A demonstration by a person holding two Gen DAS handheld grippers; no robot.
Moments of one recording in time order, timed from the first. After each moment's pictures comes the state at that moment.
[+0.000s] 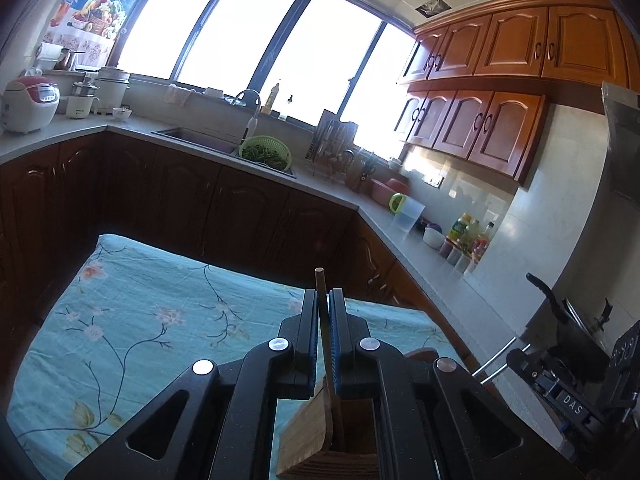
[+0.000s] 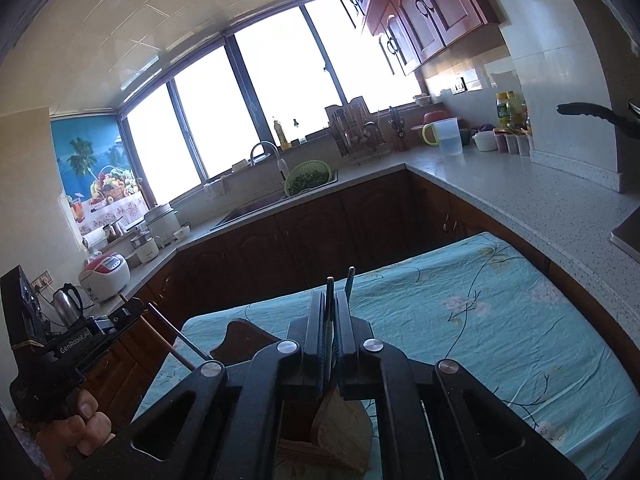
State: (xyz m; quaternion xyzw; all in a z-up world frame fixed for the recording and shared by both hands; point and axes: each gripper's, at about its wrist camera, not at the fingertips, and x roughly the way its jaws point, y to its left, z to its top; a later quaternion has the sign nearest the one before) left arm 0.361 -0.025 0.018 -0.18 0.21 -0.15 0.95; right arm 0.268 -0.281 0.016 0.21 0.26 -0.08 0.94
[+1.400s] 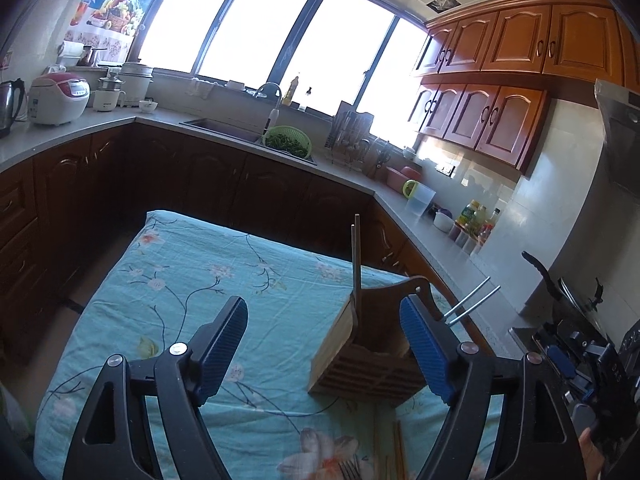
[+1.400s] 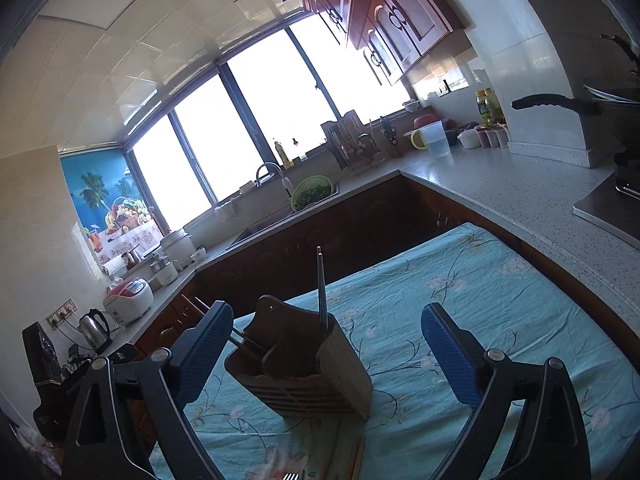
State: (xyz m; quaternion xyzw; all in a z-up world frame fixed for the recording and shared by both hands) left arm 0.223 0.042 0.041 -0.18 0.23 -0.13 0.95; right arm 0.171 -0.295 0.046 0.27 0.23 -0.08 0.93
